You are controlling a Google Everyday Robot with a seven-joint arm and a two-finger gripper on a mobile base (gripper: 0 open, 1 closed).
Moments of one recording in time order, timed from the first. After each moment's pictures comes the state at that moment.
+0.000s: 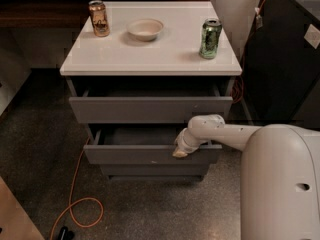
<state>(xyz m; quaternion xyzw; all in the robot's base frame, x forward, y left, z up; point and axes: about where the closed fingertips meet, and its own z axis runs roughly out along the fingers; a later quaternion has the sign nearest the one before) 0.689 -0.099 0.432 -0.63 0.74 0.04 0.22</state>
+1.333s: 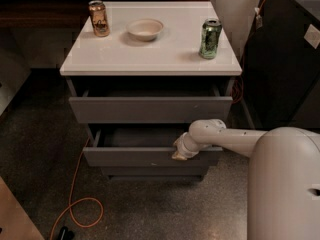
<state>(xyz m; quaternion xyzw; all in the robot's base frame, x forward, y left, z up) 0.665 -0.093 0.425 -0.65 0.73 0.06 0.22</state>
